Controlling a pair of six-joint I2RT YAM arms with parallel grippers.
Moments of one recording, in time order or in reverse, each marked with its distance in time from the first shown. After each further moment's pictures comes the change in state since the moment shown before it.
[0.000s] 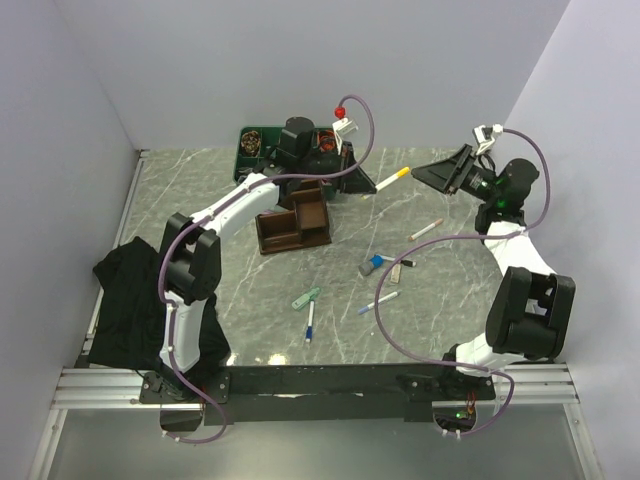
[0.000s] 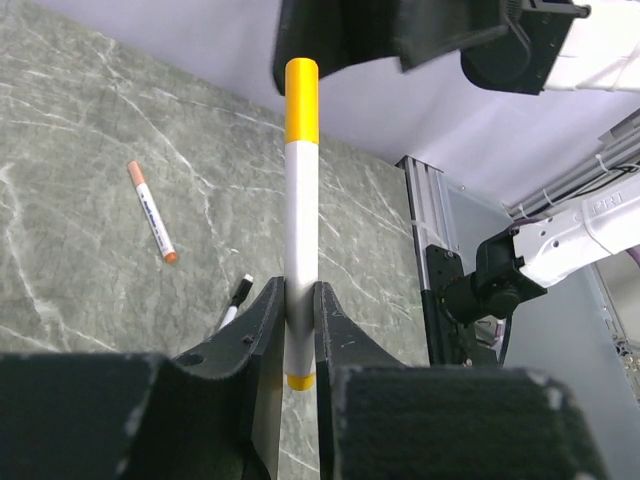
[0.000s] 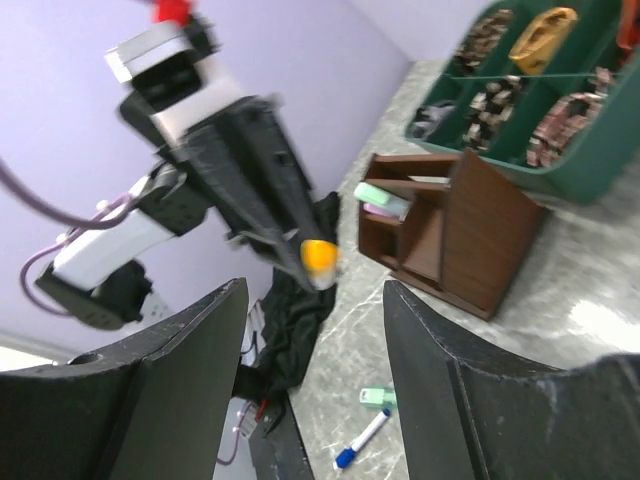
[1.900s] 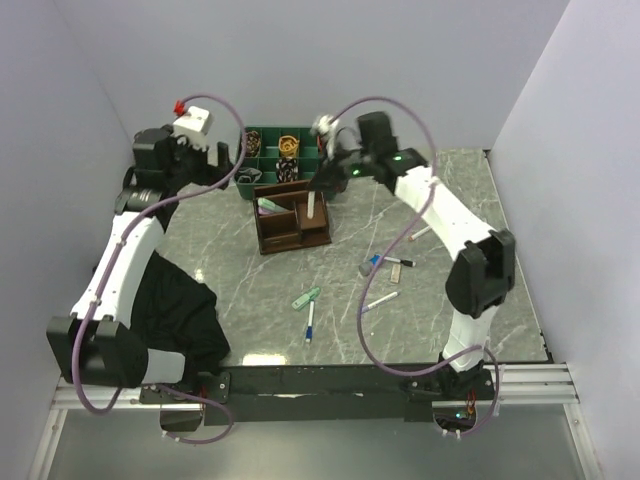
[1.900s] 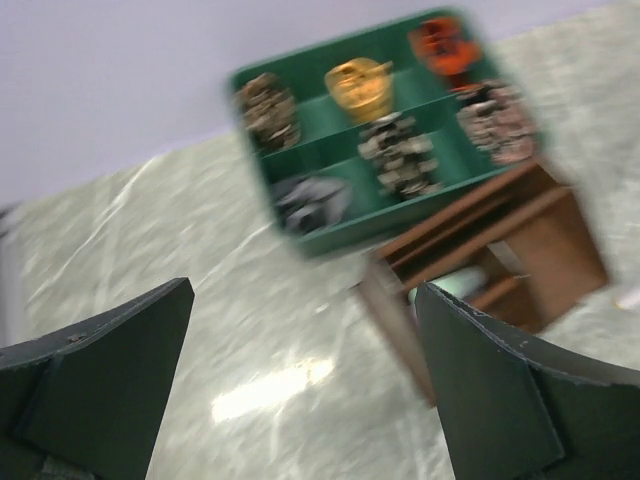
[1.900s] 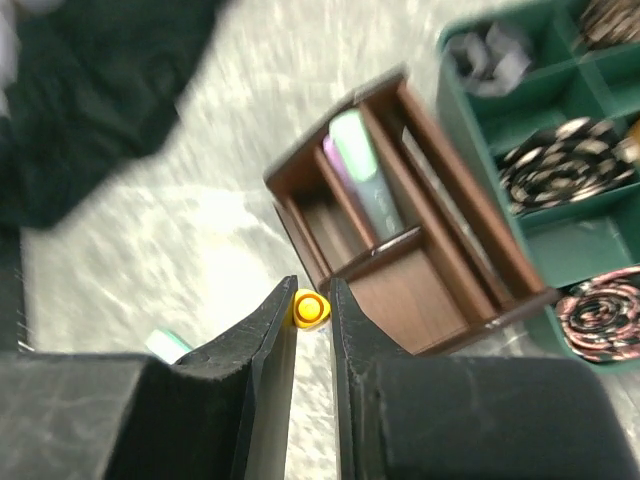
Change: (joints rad) left arm 0.490 -0.704 -0.489 -0.344 -0.759 0.468; right arm 0.684 0.336 0.776 -1.178 0.407 -1.356
